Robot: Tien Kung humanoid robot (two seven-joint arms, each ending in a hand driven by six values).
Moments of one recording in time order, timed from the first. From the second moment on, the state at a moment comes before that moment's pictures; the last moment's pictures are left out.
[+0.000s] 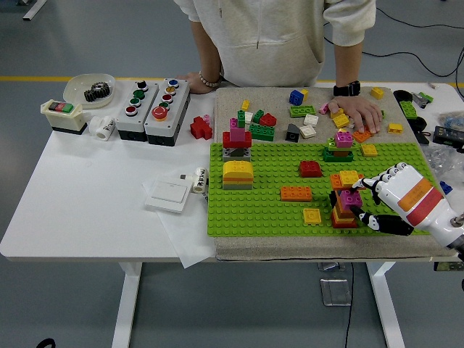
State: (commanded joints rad) left arm -0.19 0.09 -0.39 -0.28 1.65 -0.07 0.31; right arm 0.29 -0.49 1.00 1.08 -2.18 -0.65 0.64
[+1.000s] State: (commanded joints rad) left arm -0.19 0.09 -0.40 -0.28 1.66 -0.08 0.31; right arm 0.29 -0.49 0.99 1.08 -2.15 -0.65 0.65
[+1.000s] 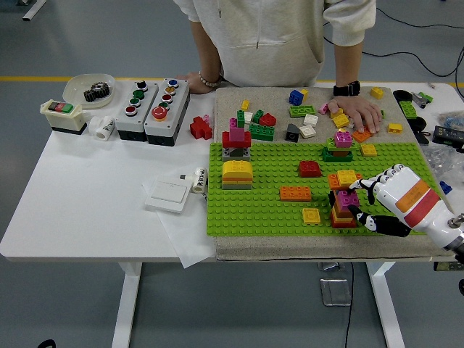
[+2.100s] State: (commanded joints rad) left arm -0.19 0.09 -0.40 -0.28 1.66 -0.08 0.31; right arm 0.27 -0.48 1.00 1.09 -2.15 -0.65 0.65
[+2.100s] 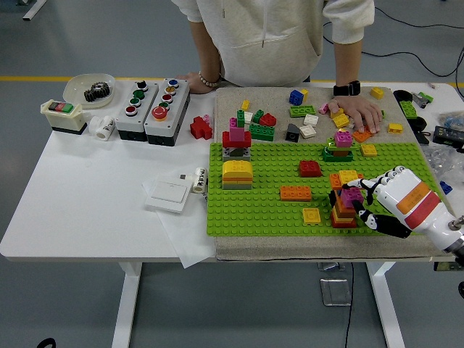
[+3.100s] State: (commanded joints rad) left arm -0.19 0.09 -0.40 -0.28 1.67 -0.09 0.31; right arm 0.25 -0.48 1.01 1.10 -2.15 -0.65 0.65
